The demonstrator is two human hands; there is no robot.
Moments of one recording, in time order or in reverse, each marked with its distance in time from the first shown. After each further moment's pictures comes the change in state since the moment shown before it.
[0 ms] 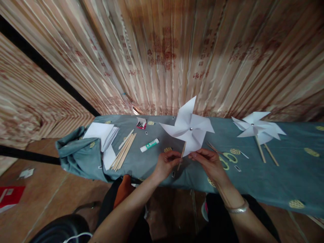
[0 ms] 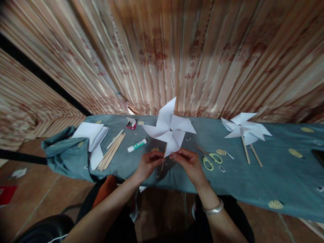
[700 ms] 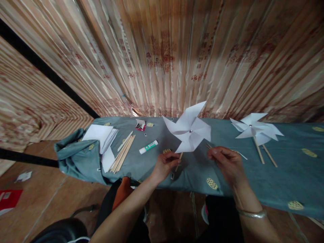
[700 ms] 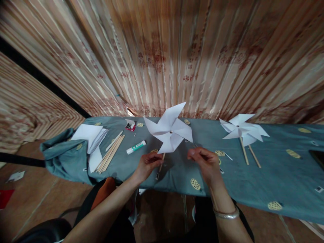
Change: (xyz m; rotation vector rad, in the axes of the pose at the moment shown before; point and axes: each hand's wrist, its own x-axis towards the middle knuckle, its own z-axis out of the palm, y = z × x) left_hand 0.004 -0.003 -0.003 -0.018 0.008 -0.023; right_hand 0.000 -0.030 -0.034 -0.177 0.204 -0.220
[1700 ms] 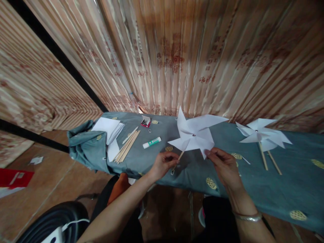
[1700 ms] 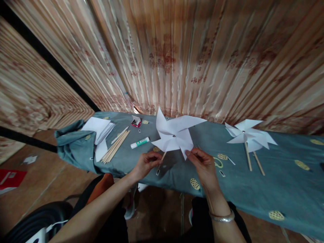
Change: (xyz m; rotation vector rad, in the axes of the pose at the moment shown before) left_hand -0.019 0.007 -0.008 0.159 -0.020 0.083; right_hand -0.010 0.011 0.006 0.051 -0.038 0.101
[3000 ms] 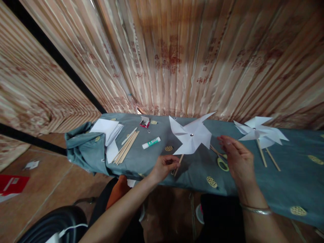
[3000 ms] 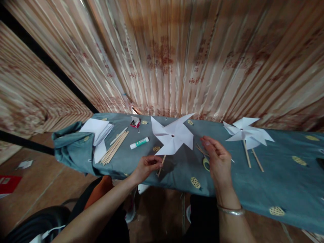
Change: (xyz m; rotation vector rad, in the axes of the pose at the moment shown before) left_hand -0.007 -0.011 0.006 -0.181 -0.025 -0.132; right_hand 0.022 -0.005 -0.025 0.077 0.248 -0.171
